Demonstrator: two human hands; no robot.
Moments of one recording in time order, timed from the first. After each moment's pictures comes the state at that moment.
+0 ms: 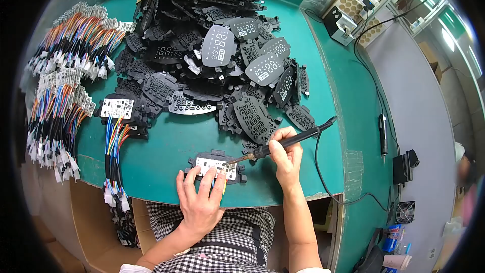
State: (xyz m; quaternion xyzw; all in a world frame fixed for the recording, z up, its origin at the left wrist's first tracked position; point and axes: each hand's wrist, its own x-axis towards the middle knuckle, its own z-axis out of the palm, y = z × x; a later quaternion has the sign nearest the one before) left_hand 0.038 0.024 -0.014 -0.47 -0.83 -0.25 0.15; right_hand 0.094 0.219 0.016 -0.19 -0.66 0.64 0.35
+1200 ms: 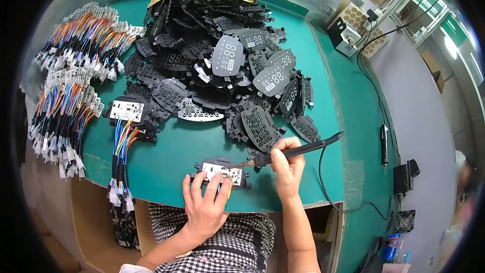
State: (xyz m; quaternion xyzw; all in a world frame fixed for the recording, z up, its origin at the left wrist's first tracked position) left_hand 0.038 0.024 -0.016 -0.47 -0.83 -0.25 0.17; right_hand 0.088 0.202 0.028 -0.17 -0.65 0.64 0.39
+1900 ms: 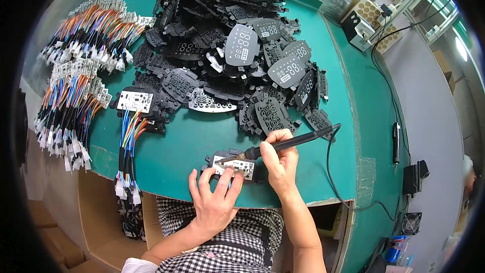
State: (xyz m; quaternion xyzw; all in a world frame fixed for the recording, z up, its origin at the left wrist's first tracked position) left_hand 0.040 0.023 -0.009 -0.45 -0.85 -0.22 0.16; right_hand 0.070 0.185 0.015 -0.19 -0.65 0.66 0.32
